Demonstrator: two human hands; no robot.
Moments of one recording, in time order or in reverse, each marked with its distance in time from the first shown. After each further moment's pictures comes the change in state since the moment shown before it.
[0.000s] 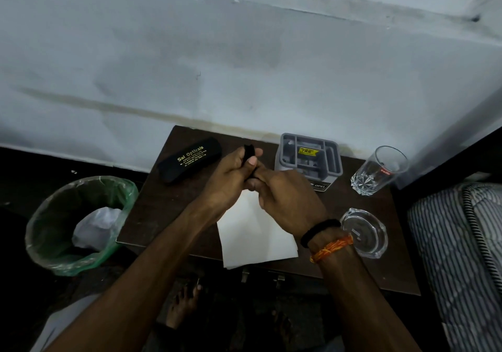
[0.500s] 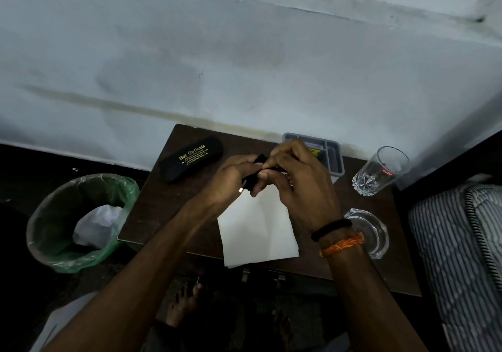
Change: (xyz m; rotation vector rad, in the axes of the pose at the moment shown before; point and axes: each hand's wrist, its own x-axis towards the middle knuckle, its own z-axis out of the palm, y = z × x) left_hand -0.001 0.006 -0.004 -0.031 -0.161 0.008; right_hand 0.001 0.015 -0.004 0.114 0.353 -0.061
